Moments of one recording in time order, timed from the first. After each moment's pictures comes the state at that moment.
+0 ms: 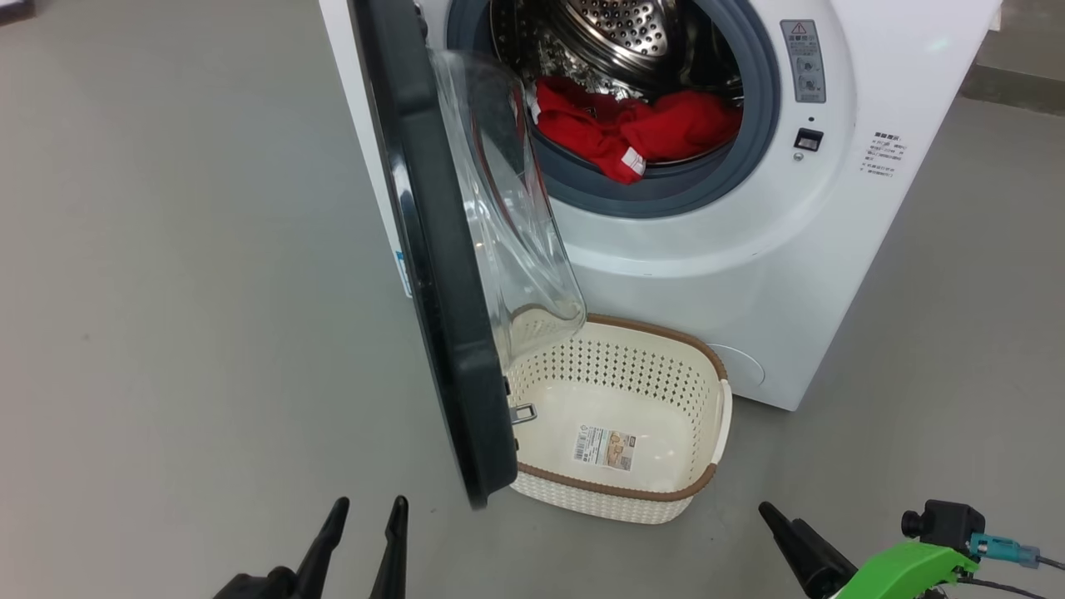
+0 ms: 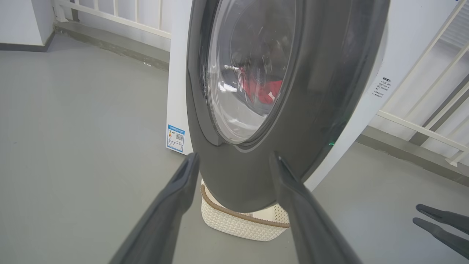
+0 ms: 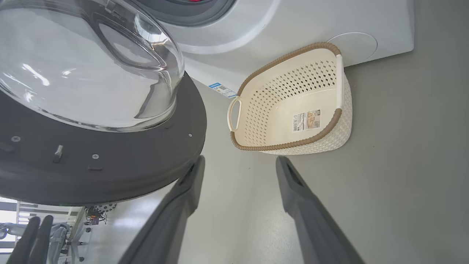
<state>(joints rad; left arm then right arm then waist) 0.01 0.04 -0.18 0.26 -0.40 -0.06 -0.25 -0.08 -0.25 0.37 0.50 1.28 0.13 -0.01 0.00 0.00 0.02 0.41</state>
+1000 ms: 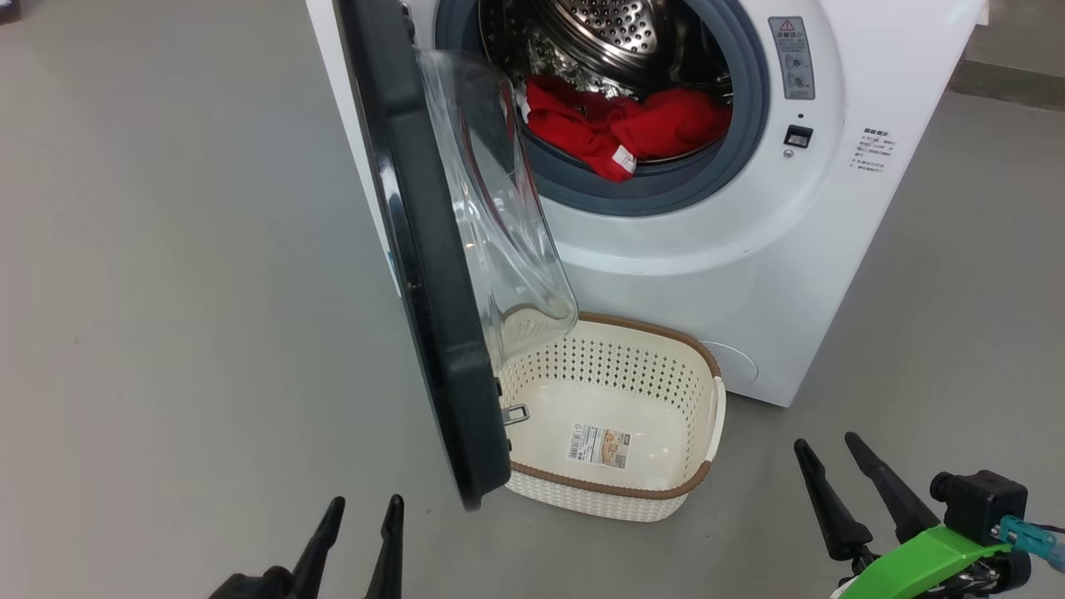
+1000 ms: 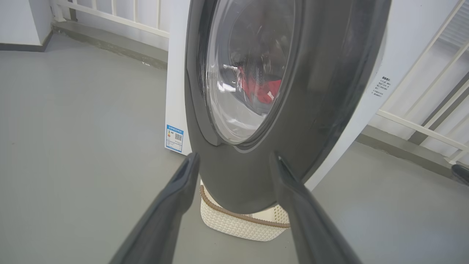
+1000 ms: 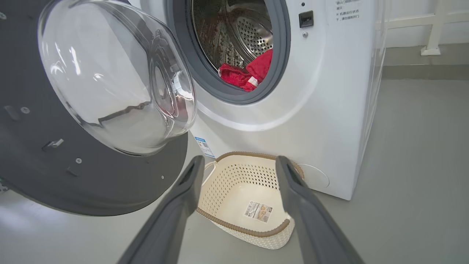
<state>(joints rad) 0.01 0.04 -0.17 0.26 -0.40 -0.06 -0.25 -0.06 -0.26 0.25 0.38 0.70 0.13 -0.25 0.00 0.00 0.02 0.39</state>
